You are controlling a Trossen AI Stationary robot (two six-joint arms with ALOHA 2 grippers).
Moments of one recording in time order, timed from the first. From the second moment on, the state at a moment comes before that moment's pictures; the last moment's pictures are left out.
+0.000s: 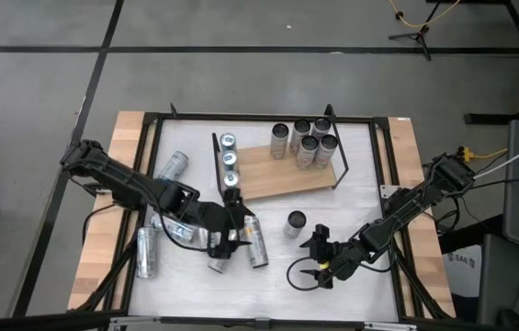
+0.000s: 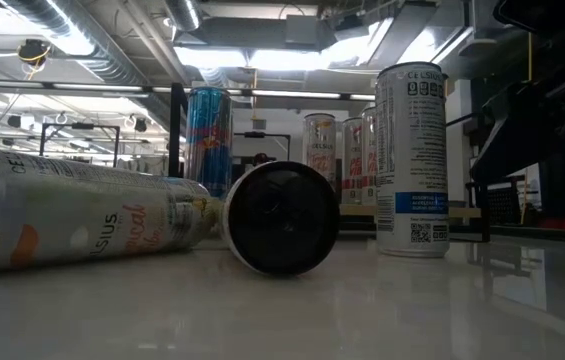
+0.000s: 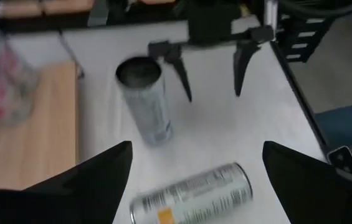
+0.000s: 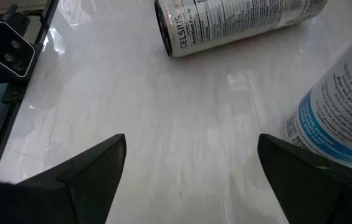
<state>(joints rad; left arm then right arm) -0.37 1.49 1.25 -0.41 -0.27 -0.16 0.71 1.56 0.73 0.04 0.42 0.60</state>
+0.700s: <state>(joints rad) -0.32 1.76 1.25 -0.30 0.02 0.30 0.71 1.56 0.73 0.06 0.42 0.60</state>
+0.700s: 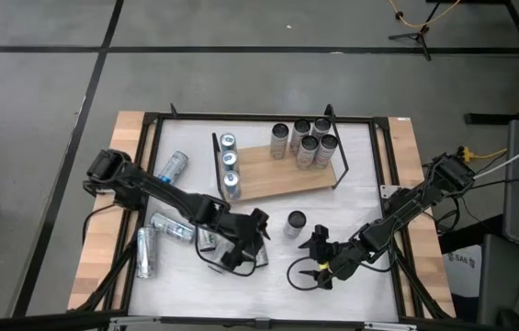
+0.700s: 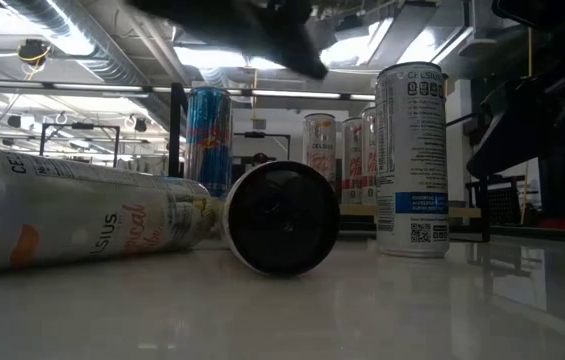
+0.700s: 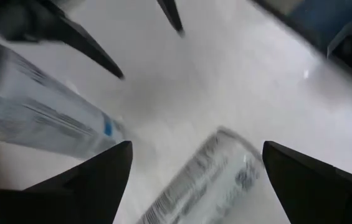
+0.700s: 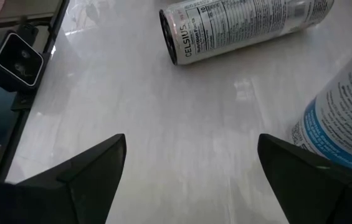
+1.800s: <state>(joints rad) -0.31 1.97 1.25 -0.33 -0.09 0.59 0.71 1.56 0.73 0.07 0.44 0.68</state>
